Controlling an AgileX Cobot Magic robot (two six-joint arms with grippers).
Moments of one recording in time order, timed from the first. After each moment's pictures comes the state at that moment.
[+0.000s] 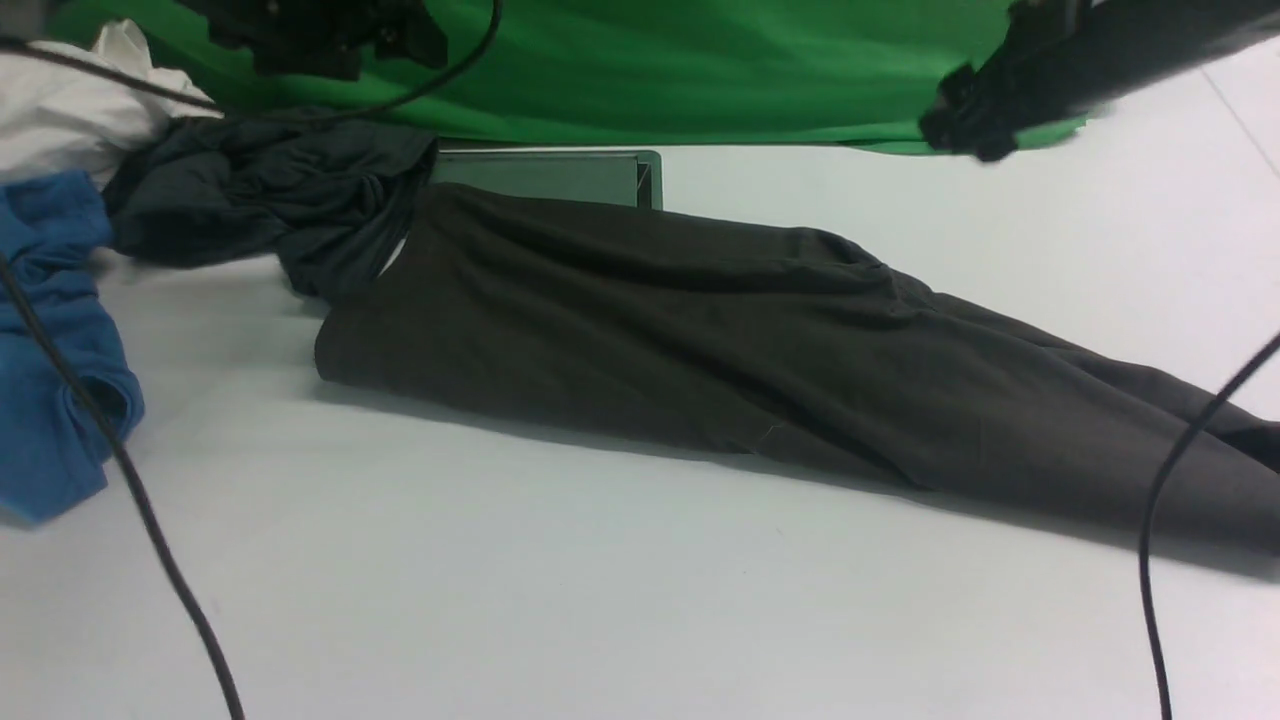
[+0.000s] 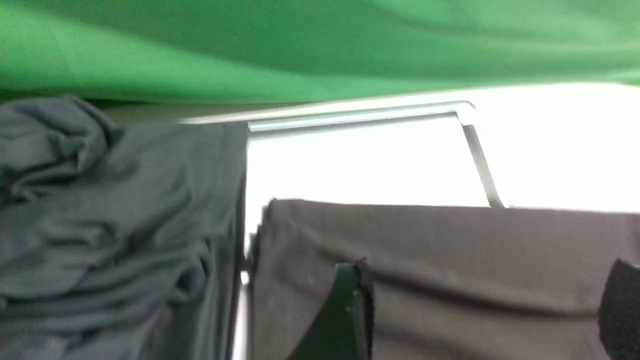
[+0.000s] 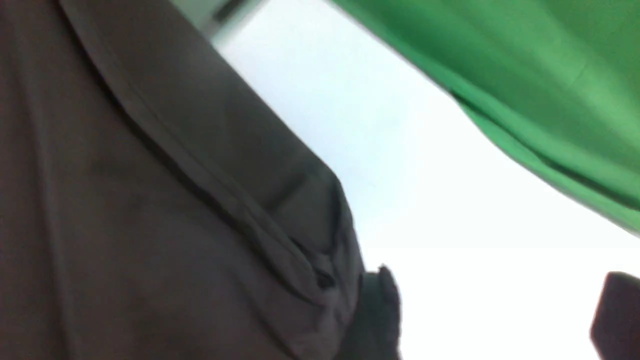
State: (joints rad) right arm 0.20 1.82 -1.59 0.16 0.68 -0.50; left arm 0.03 2.10 -2.02 -0.44 0.94 0.31
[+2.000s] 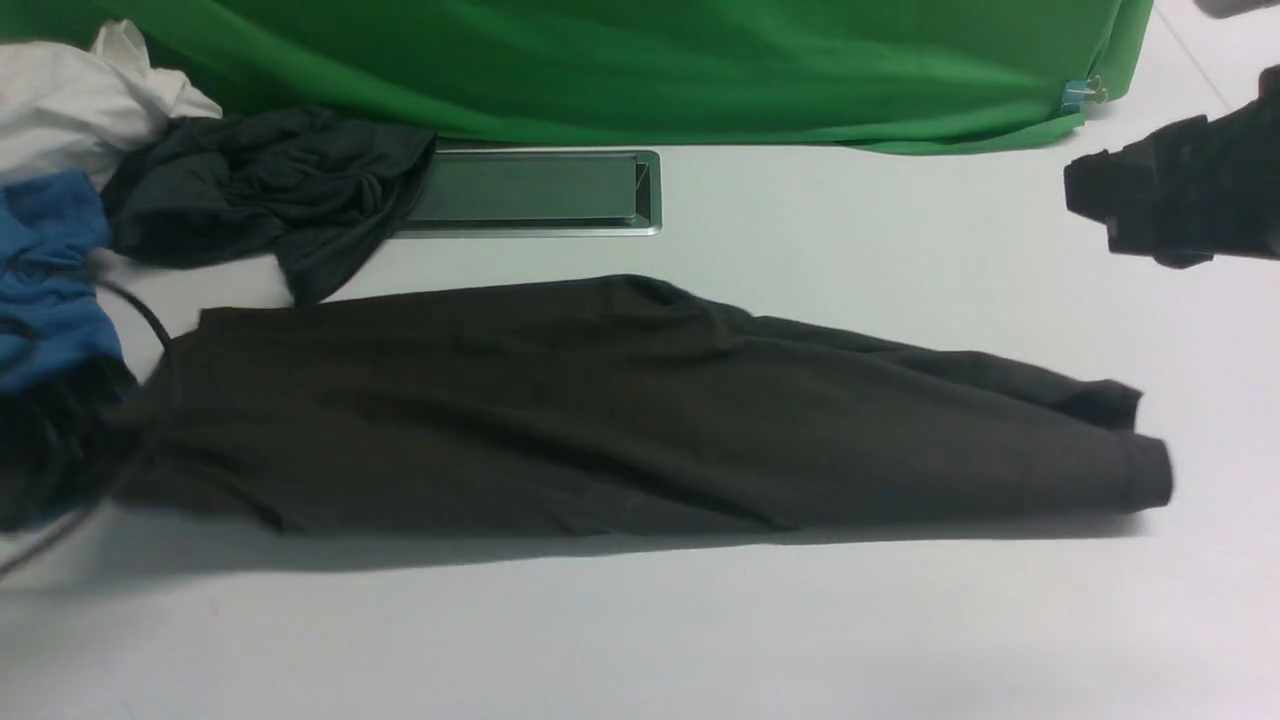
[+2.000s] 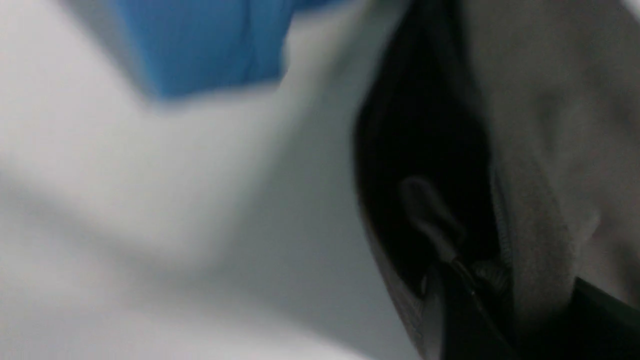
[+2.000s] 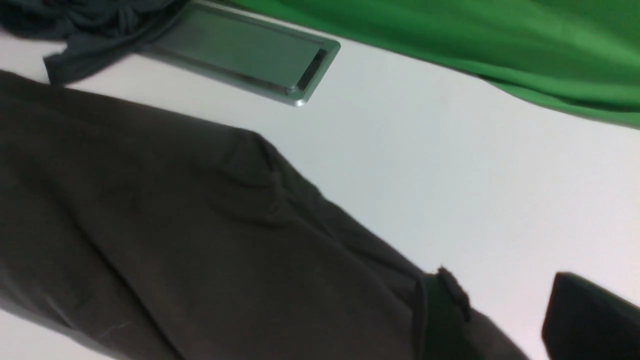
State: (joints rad) right arm 0.25 1.16 -0.98 0.29 0.52 -0.31; left arm 0.44 1.36 -0.71 -0.73 0.53 0.32
